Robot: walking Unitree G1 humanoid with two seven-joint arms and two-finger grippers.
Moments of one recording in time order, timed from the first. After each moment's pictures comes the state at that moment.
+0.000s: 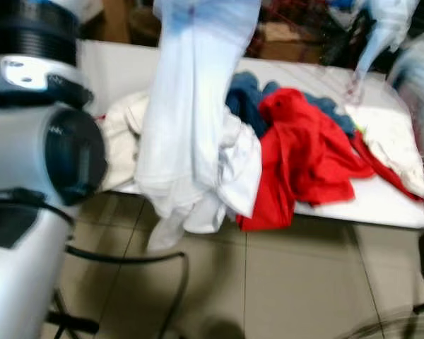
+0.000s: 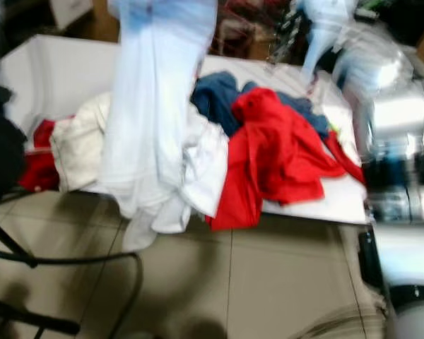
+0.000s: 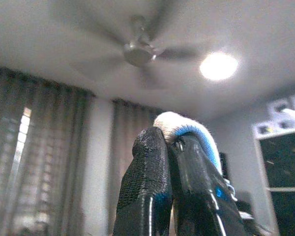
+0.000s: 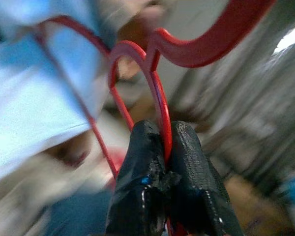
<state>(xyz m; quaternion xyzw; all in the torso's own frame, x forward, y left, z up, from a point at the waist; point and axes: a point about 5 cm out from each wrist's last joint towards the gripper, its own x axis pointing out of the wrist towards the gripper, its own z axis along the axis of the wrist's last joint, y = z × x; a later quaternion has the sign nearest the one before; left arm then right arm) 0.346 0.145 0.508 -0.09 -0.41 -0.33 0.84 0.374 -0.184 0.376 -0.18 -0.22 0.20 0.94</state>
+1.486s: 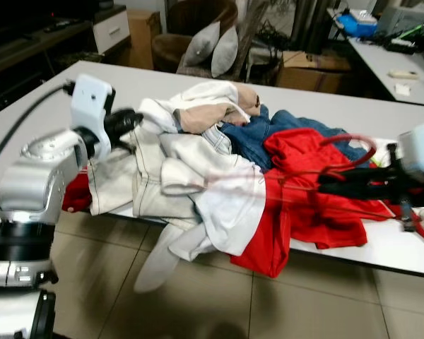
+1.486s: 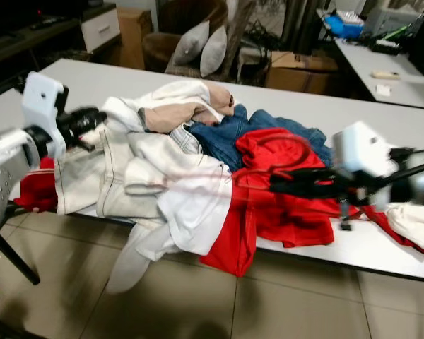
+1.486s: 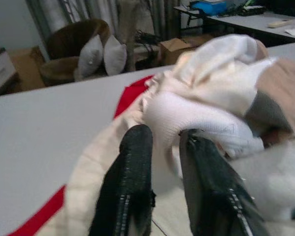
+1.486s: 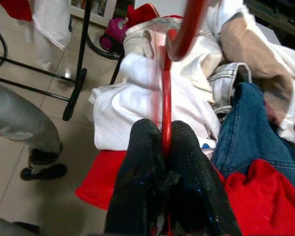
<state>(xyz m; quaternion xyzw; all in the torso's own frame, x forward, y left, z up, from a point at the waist) 0.345 0.217 0.239 0.10 0.05 -0.18 0.98 0.242 -0.238 0.274 -0.27 0.06 0.58 0.77</state>
